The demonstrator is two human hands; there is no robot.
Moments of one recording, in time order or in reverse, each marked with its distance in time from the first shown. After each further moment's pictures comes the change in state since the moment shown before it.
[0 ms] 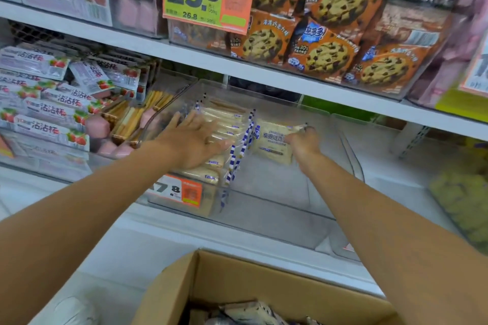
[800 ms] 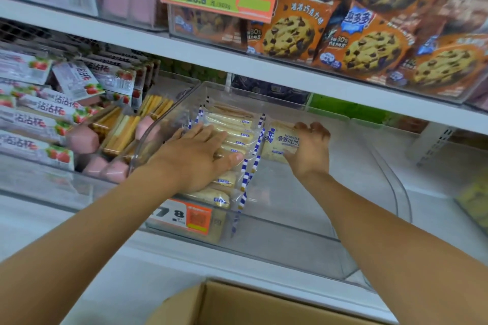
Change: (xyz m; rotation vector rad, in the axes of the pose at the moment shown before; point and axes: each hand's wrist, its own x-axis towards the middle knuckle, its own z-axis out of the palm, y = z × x) left_hand -0.001 -0.005 0.007 -0.053 0.008 0.042; right_hand 0.041 0.030 0.024 -0.889 0.198 -0.642
